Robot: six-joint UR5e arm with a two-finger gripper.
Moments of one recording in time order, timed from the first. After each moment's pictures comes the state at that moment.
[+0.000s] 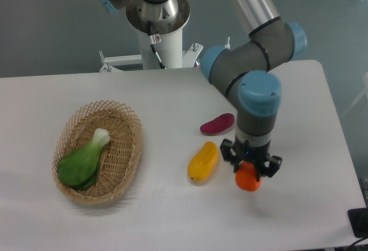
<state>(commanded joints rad) 2.59 -2.03 -1.48 -1.02 1.52 1.14</state>
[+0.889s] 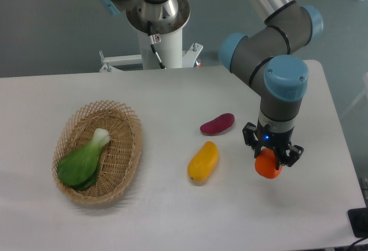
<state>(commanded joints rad) 2.60 -2.04 -1.48 -1.00 1.55 1.25</state>
